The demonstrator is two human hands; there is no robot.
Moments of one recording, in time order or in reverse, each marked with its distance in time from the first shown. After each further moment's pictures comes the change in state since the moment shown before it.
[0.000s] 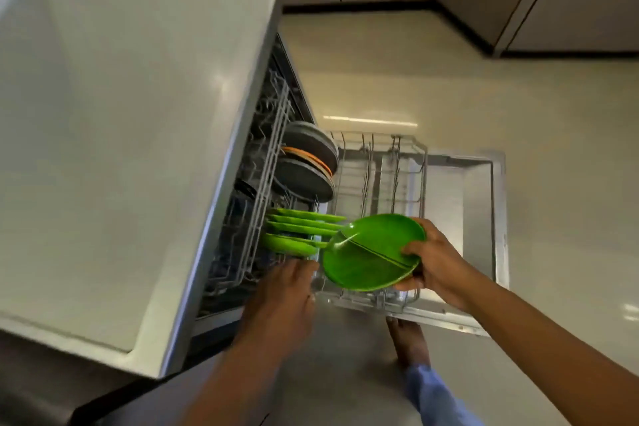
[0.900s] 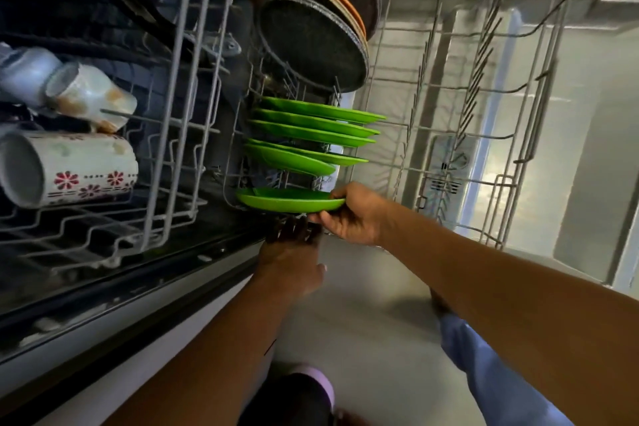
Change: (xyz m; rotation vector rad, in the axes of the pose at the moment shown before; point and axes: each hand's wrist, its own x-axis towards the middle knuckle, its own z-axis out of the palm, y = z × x) left_hand 0.114 -0.109 0.250 0.258 -0.553 -0.211; right_hand 0.248 0.176 0.130 0.400 -0.339 0.685
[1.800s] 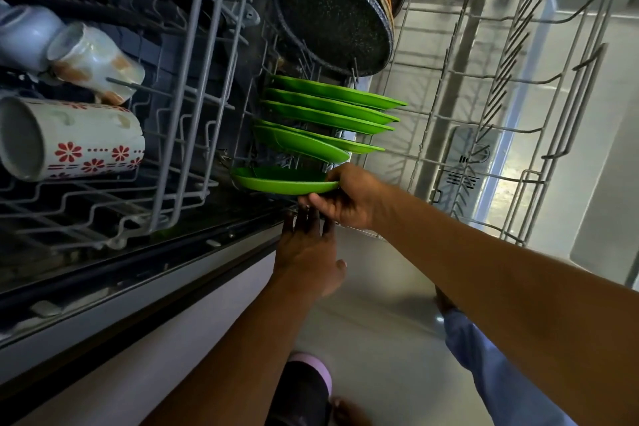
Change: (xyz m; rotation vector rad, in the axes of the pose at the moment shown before) left_hand 0.009 0.010 0.027 -0.088 0.032 -0.031; right_hand 0.017 0.001 0.026 -0.035 -0.012 -0.005
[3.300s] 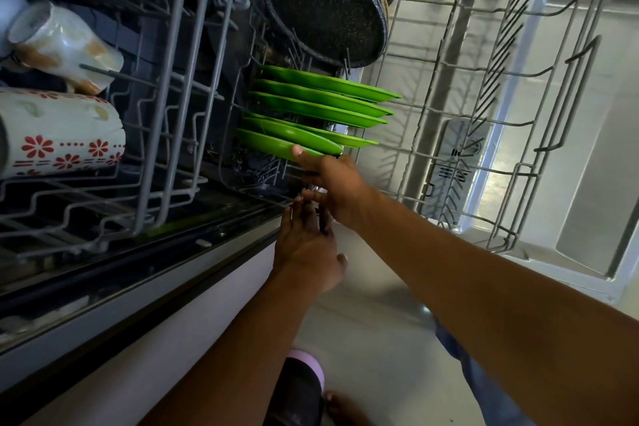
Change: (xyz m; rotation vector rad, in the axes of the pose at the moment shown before) left_hand 0.004 0.006 -0.002 0.027 -0.024 0.030; right_hand 0.009 0.012 0.016 -0.242 0.225 -0.411
